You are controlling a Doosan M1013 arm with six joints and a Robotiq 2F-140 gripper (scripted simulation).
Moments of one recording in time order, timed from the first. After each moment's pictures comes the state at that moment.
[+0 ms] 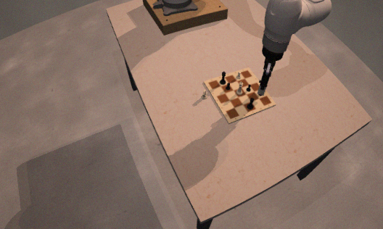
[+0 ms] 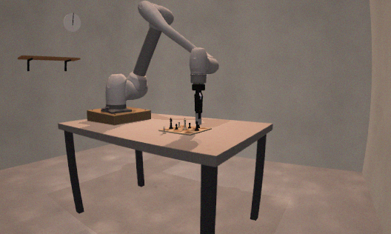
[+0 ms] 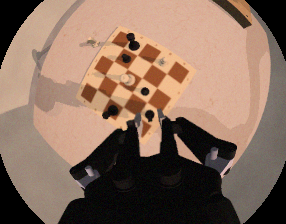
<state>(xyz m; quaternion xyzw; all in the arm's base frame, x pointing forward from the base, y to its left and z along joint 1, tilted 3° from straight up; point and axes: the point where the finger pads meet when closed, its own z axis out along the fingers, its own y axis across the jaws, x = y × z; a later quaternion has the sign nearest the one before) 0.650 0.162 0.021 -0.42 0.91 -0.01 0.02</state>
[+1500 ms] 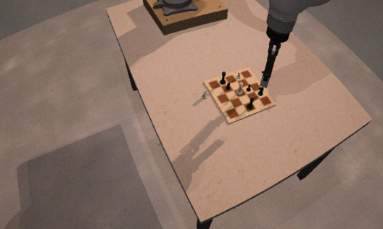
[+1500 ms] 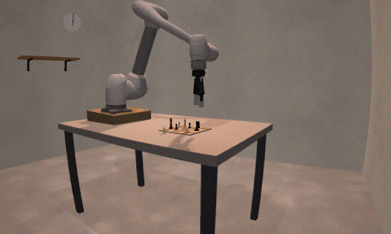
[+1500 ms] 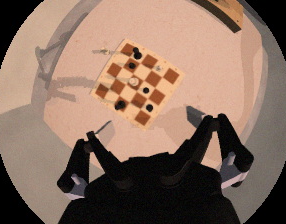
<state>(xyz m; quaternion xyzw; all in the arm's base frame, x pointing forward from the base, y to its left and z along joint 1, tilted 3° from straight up) 0.646 0.162 0.103 -0.42 0.91 -0.01 0.02</state>
